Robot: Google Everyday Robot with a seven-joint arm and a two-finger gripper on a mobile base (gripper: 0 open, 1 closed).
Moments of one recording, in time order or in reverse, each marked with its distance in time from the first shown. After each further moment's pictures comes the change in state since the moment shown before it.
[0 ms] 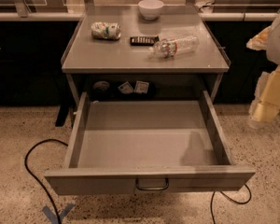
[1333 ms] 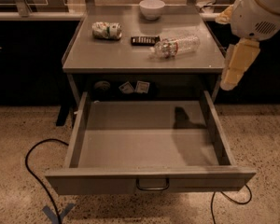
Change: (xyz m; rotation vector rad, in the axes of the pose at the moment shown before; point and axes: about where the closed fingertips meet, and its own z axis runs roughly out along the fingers) arm -0.042 -0.096 0.037 0.081 -0.055 -0.176
